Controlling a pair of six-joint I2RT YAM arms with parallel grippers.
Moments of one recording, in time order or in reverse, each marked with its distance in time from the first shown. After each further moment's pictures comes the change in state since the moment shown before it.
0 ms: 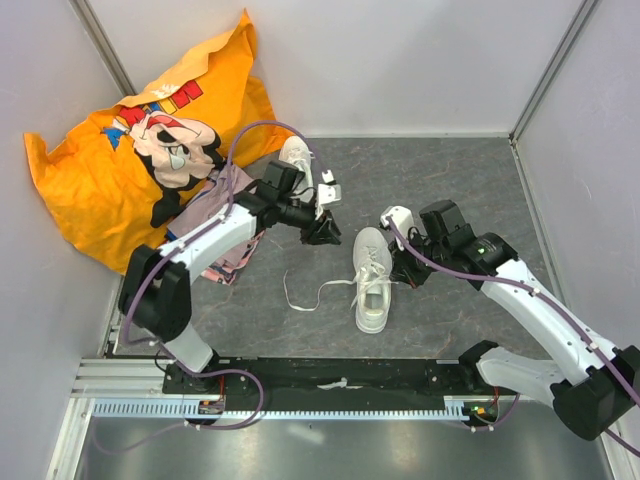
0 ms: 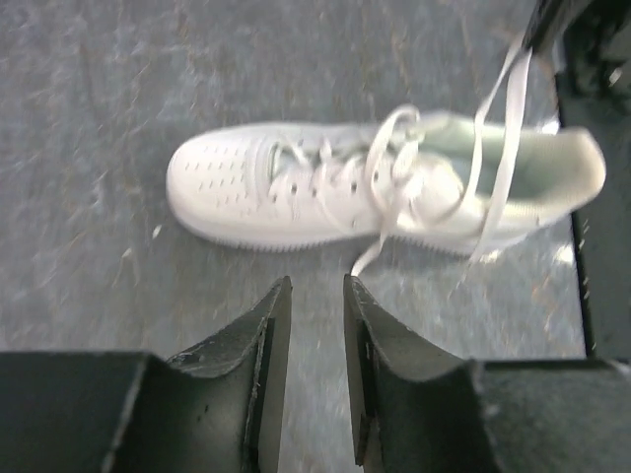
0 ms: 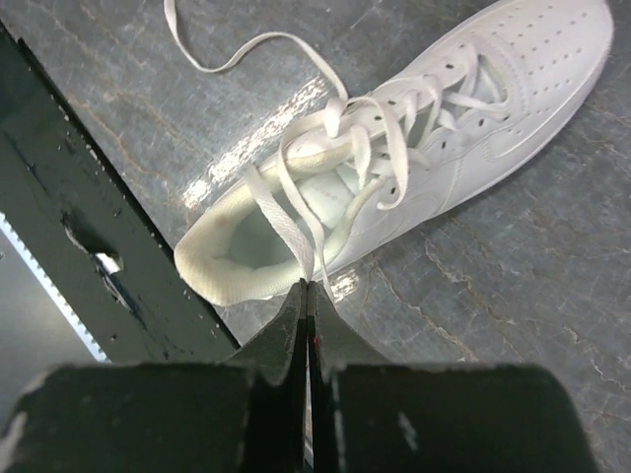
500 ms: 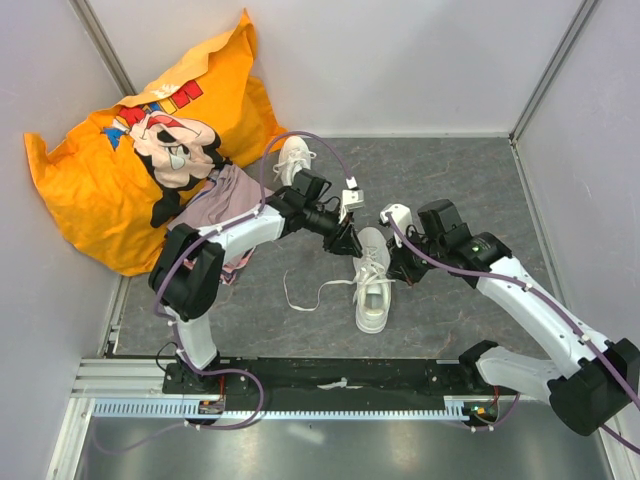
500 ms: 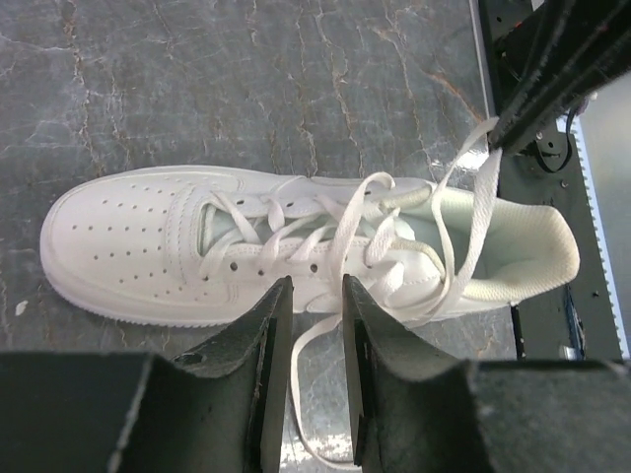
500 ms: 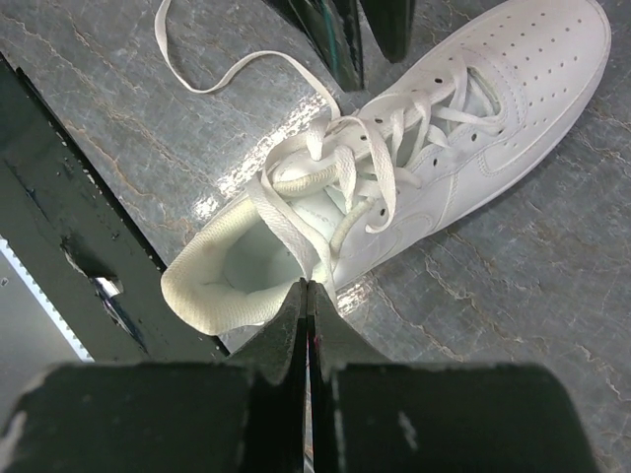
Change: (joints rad) left arm -0.090 0.227 0.055 0.179 0.100 -0.266; right arm -0.024 0.025 -0.035 0.087 -0.009 0.045
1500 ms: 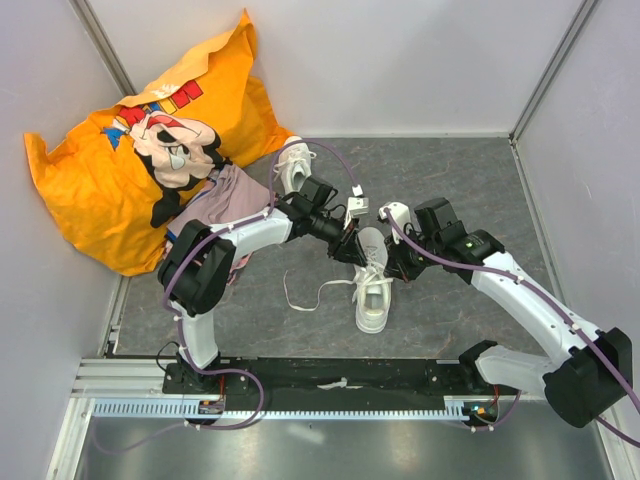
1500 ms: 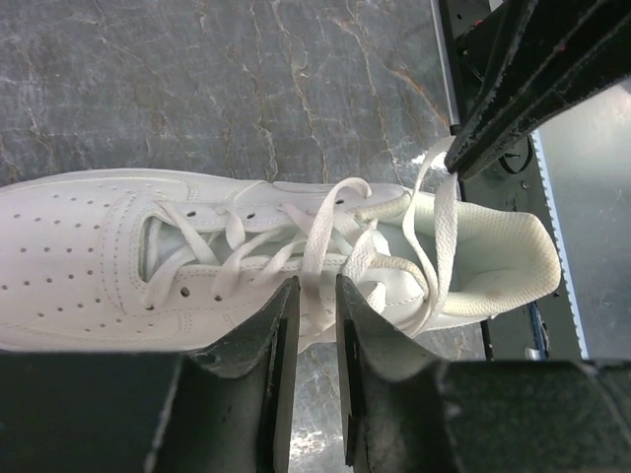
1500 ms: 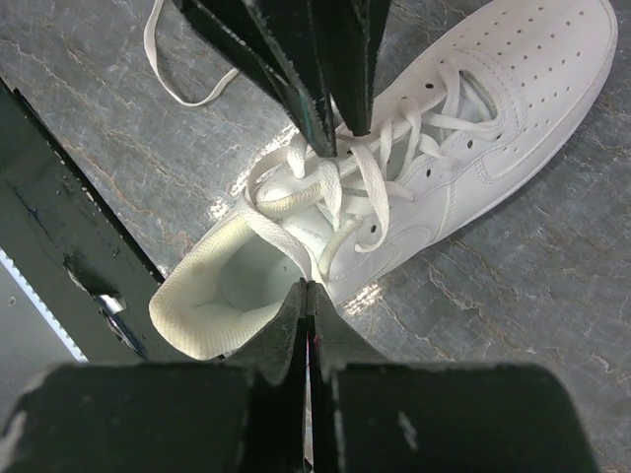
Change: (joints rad) left arm -0.036 0.072 0.002 0.036 0.063 -0.061; right arm -0.013 0.047 -0.016 0.052 -0.011 0.039
